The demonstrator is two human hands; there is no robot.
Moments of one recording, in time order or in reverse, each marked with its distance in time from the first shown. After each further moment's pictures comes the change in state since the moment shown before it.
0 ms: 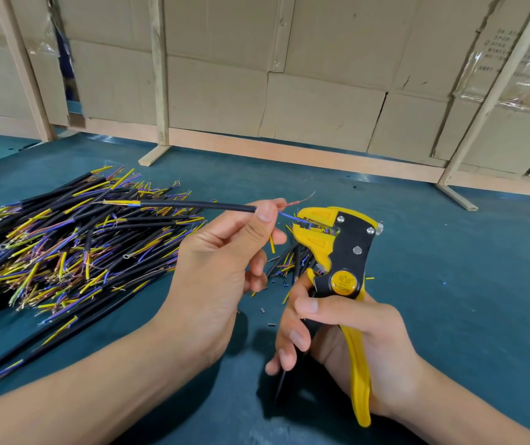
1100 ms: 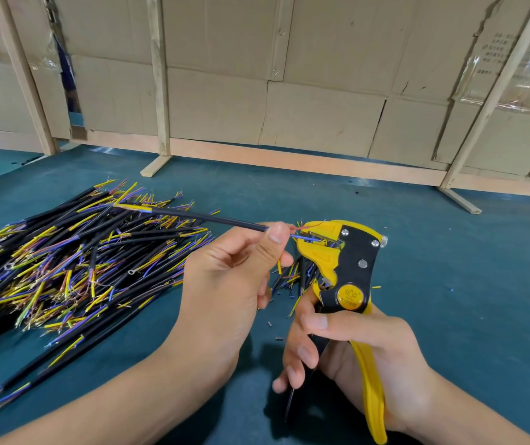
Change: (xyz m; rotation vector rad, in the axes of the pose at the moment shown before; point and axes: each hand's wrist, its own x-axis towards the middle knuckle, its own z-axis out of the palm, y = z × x) left_hand 0.001 -0.004 -0.001 0.128 0.035 0.076; right_hand 0.002 -0.001 -0.005 0.017 -0.041 0.006
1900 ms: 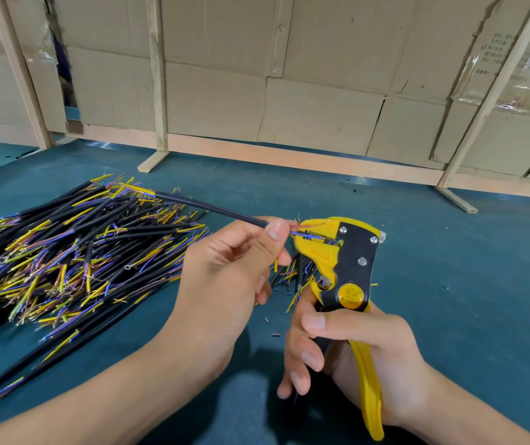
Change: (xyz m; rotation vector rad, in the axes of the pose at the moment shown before) left_hand 0.002 -0.004 -0.003 -0.015 -0.083 0.039; right_hand -0.001 -0.003 0.005 -0.051 0.004 -0.001
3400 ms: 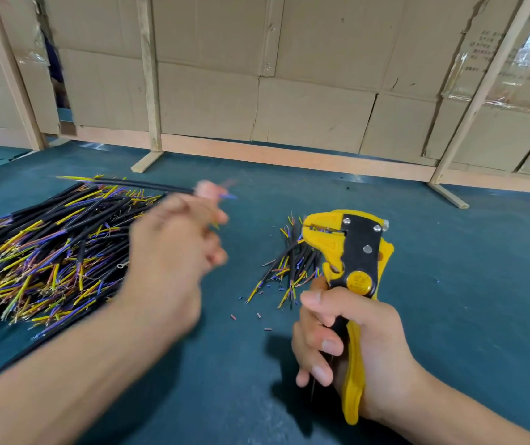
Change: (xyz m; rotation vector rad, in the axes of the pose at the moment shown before) left_hand 0.028 0.014 -0.022 -0.026 0.271 -0.044; right_hand -0.006 0.002 0.008 0.003 0.301 -0.018
